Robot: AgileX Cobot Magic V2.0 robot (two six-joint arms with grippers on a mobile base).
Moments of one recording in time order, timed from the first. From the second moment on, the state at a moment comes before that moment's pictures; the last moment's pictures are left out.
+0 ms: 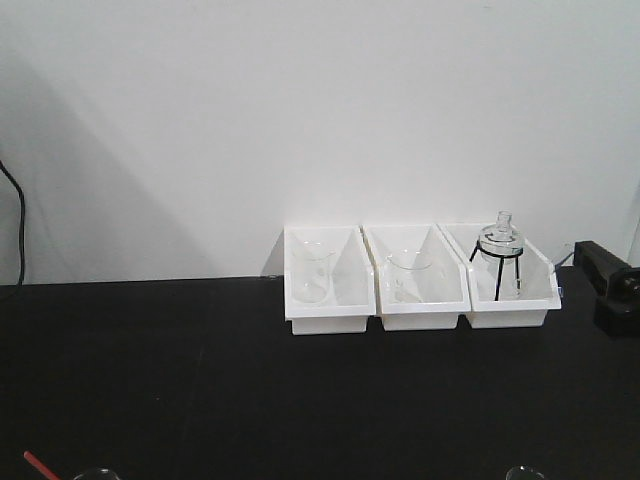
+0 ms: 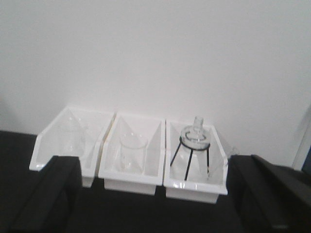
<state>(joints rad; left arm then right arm) -0.03 -0.01 0.03 0.02 -0.10 0.01 0.10 1.00 -0.80 -0.15 -0.08 0.03</state>
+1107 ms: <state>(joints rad) -0.03 -0.01 0.03 0.02 -0.10 0.01 0.10 1.32 0.02 -0.04 -1.11 0.14</state>
